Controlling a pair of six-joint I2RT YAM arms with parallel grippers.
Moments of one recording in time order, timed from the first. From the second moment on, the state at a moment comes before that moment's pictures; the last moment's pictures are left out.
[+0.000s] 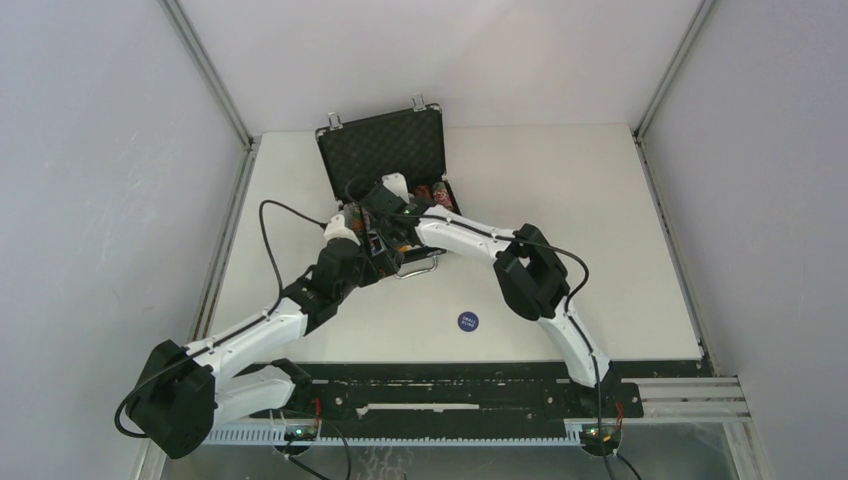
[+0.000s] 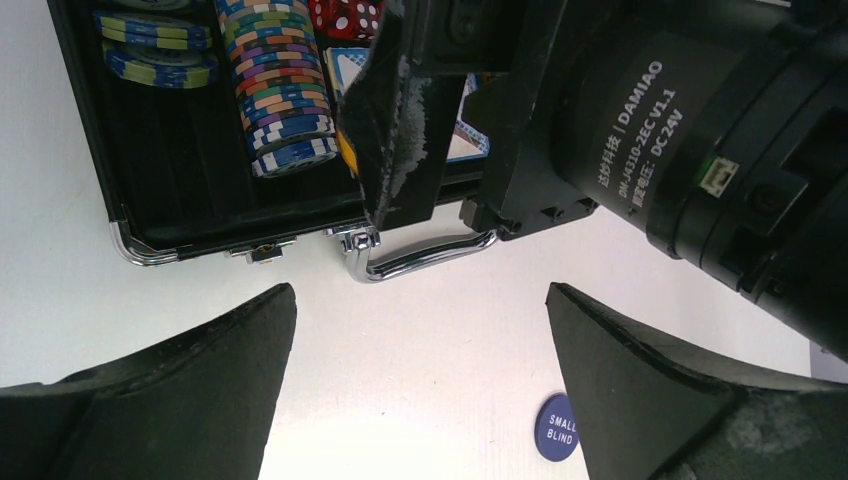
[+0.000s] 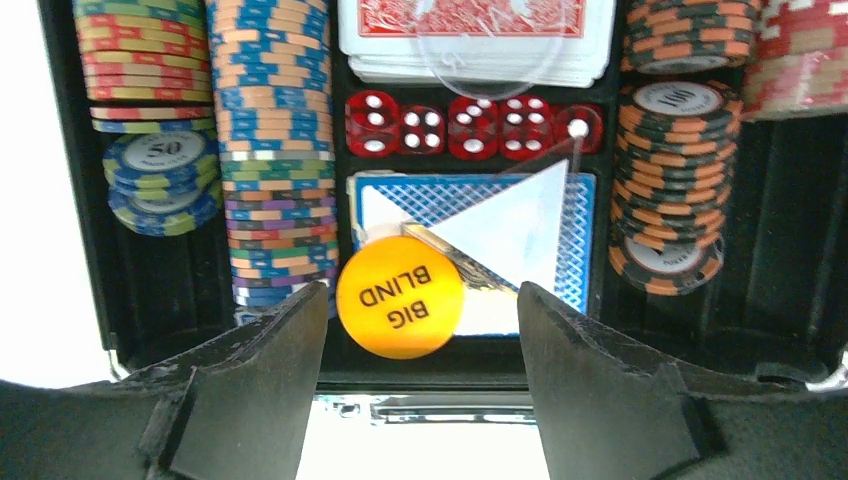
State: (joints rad) left arm -0.60 1.08 0.51 0.04 -0.21 -0.79; right arm 0.91 2.29 1.96 -0.69 0.37 0.53
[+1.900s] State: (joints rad) left arm -0.60 1.05 0.51 0.06 -0.21 -0.79; right arm 1.13 1.59 0.82 -0.42 0.44 0.78
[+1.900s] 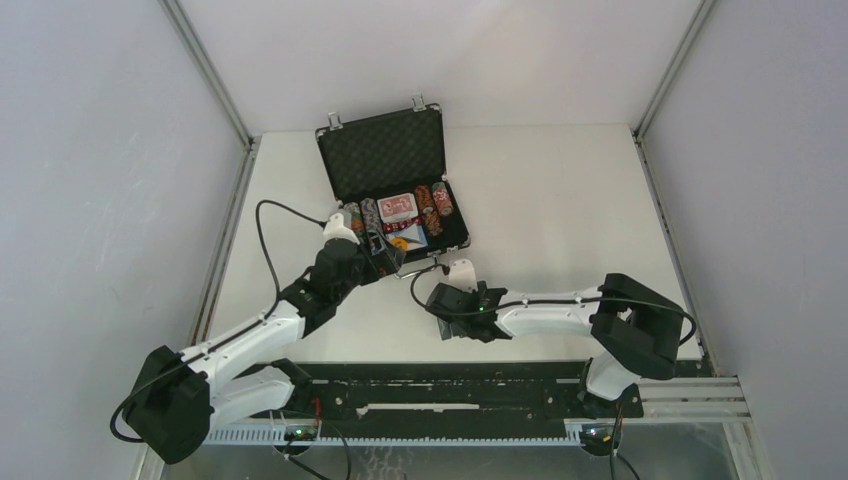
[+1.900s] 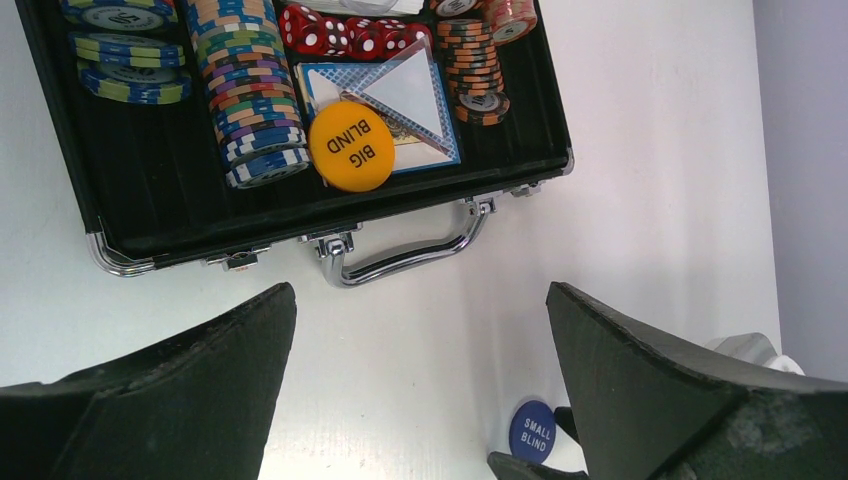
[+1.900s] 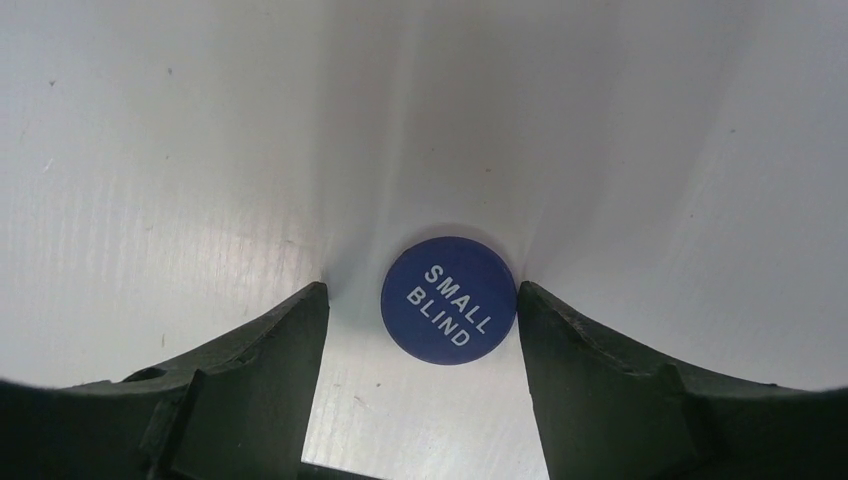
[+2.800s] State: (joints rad) left arm -0.60 1.05 0.51 0.06 -0.21 -0.79; right arm 1.17 1.58 0.81 -0.43 0.44 0.80
